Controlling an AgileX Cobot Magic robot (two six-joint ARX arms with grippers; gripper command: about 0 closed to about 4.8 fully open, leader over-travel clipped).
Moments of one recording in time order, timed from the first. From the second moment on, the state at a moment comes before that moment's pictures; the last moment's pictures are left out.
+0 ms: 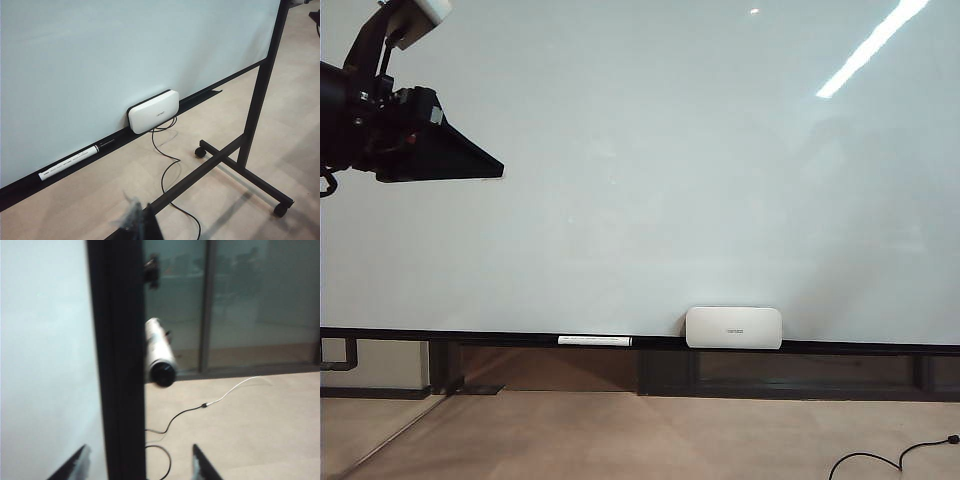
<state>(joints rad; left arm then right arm) -0.32 1.18 0.38 0.63 0.44 0.19 -0.78 2.37 1.22 1.32 -0.59 0.10</state>
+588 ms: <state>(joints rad) -0.32 1.18 0.38 0.64 0.43 0.19 -0.78 2.37 1.37 1.22 -0.60 0.18</state>
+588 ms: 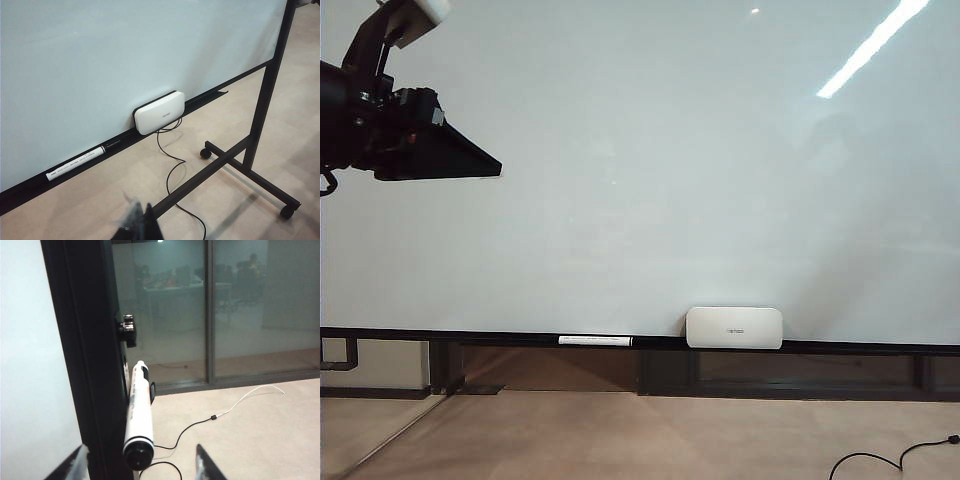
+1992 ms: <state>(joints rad) -0.32 1.18 0.38 0.64 0.42 0.19 -0.72 2.38 1.45 1.06 -0.49 0.02</state>
